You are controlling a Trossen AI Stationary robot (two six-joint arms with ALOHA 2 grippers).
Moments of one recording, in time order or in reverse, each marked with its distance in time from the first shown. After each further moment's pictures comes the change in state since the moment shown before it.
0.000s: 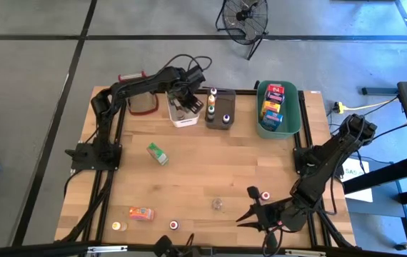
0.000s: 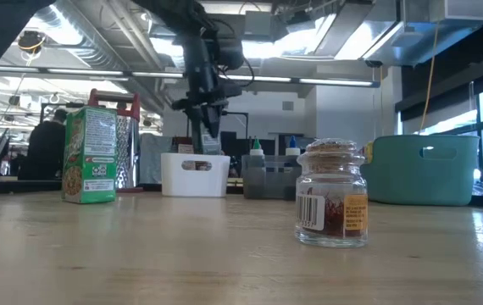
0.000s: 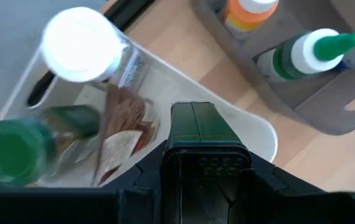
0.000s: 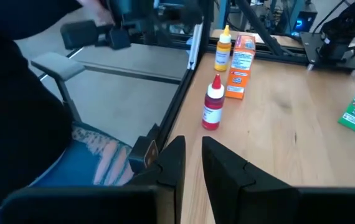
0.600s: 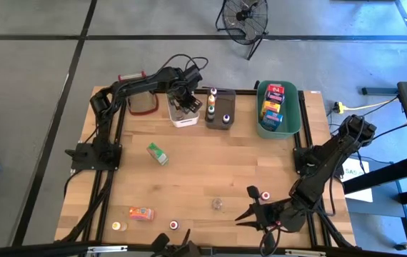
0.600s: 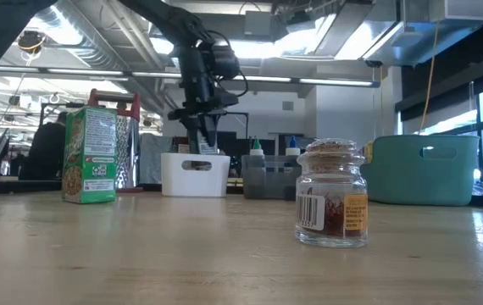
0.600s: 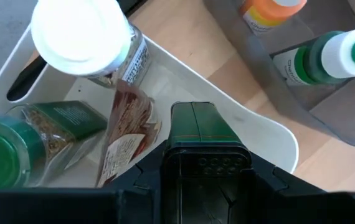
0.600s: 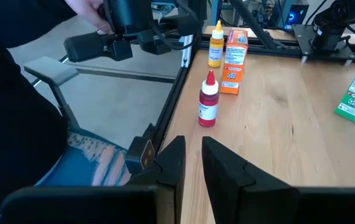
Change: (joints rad) left arm 0.043 0.002 -0.074 0.073 0.058 -0.013; right arm 0.000 0.013 0.000 -0.002 0.025 0.050
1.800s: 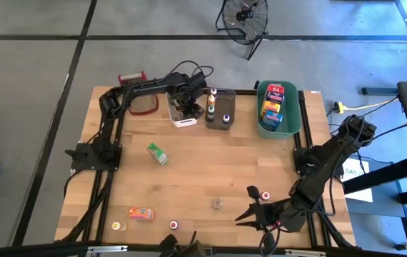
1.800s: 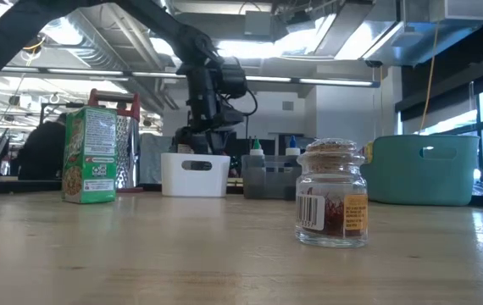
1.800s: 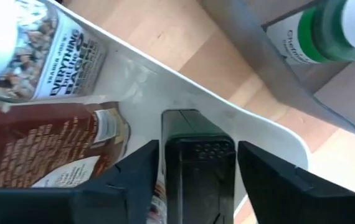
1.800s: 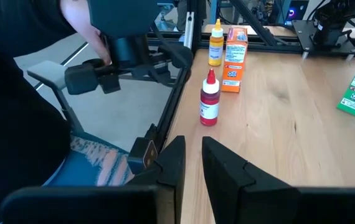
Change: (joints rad) left arm -0.019 0.105 0.003 0.033 0.059 0.070; right arm 0.000 0.000 0.000 -0.001 -0.001 0.031
